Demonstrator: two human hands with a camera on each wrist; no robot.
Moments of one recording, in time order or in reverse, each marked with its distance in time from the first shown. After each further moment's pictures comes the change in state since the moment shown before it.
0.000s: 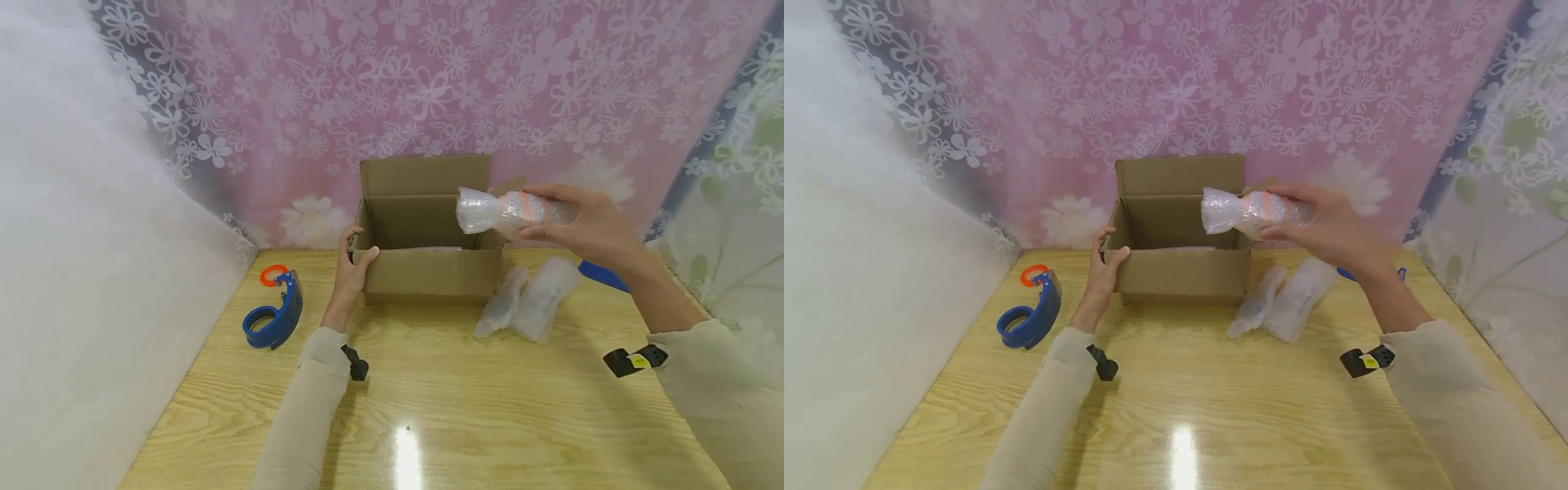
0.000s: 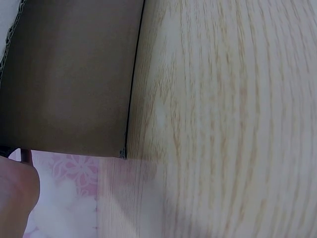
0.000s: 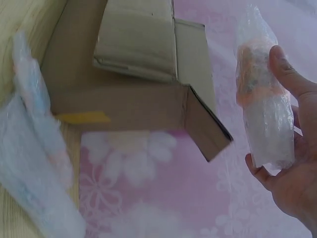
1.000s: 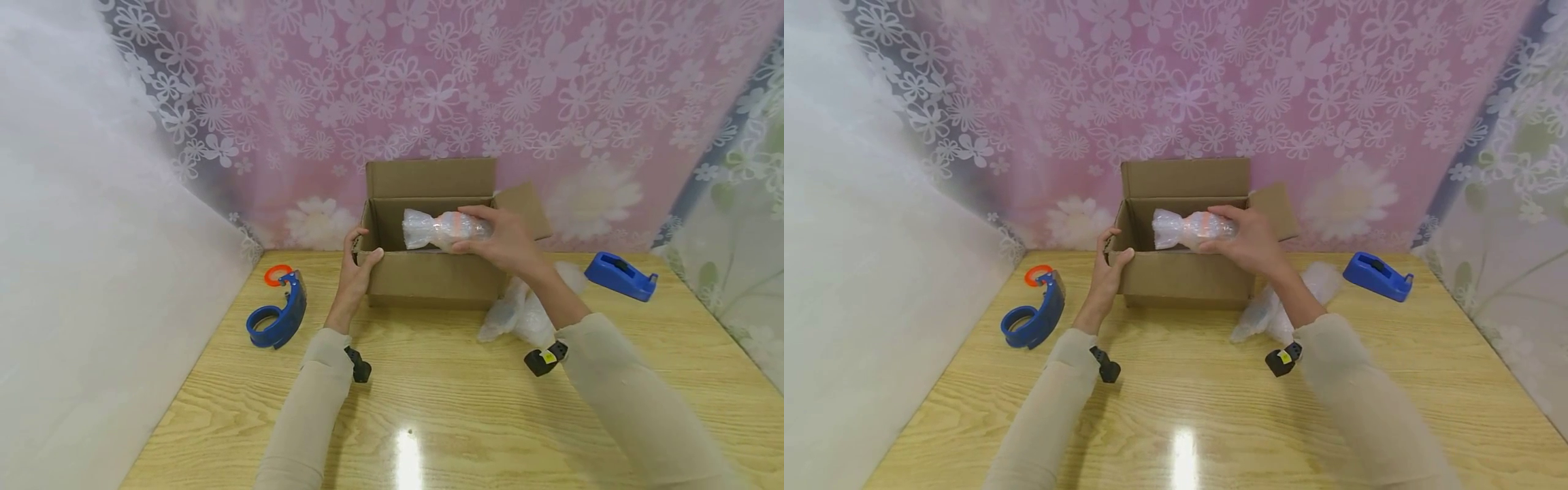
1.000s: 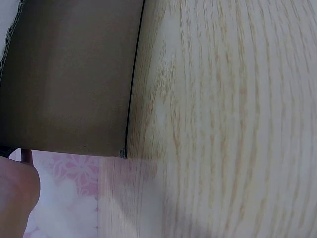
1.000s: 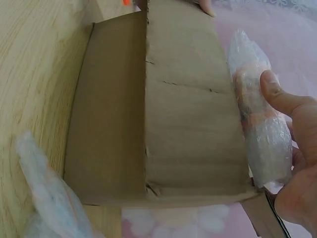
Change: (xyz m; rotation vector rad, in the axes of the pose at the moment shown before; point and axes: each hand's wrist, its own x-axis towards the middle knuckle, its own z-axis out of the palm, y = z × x) left_hand 0.001 -0.003 0.001 -0.013 0.028 0.008; right_hand 0.052 -0.011 0.105 0.026 -0.021 -0.098
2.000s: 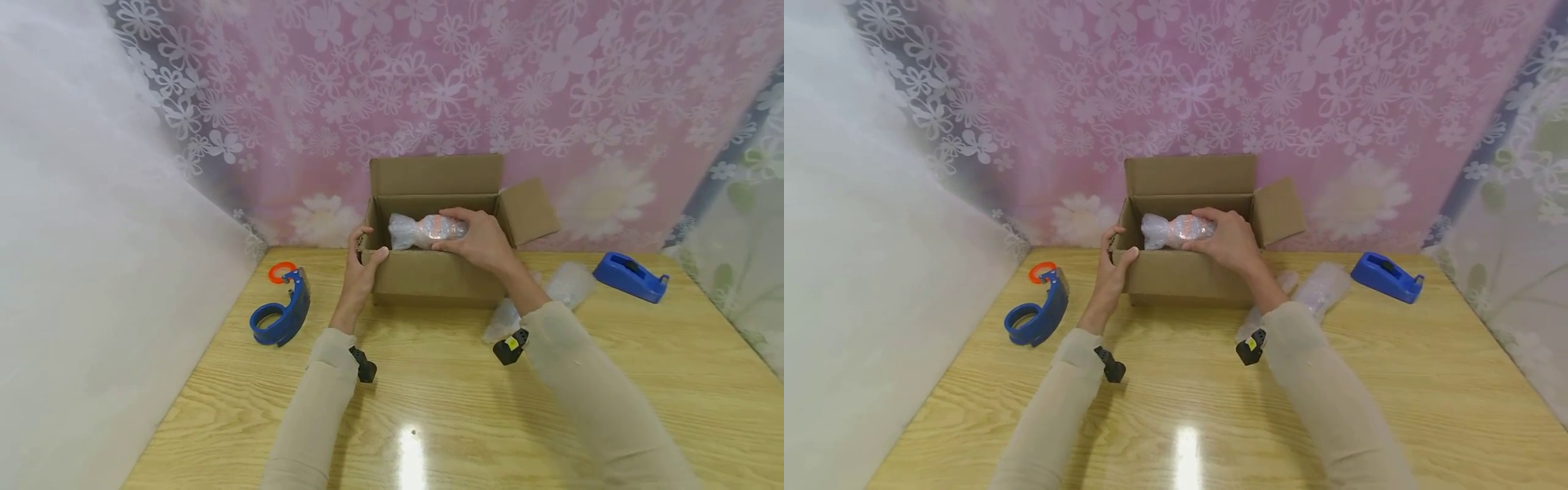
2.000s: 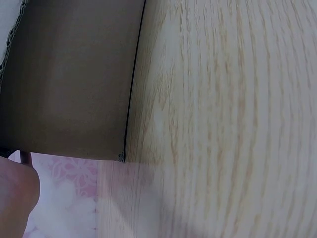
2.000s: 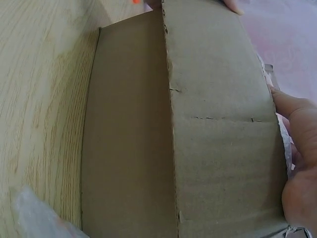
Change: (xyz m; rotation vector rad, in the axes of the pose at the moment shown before) left_hand 0.000 -0.004 0.003 0.006 0.033 0.026; right_hand 0.031 0.006 0.046 -0.011 -0.050 0.039
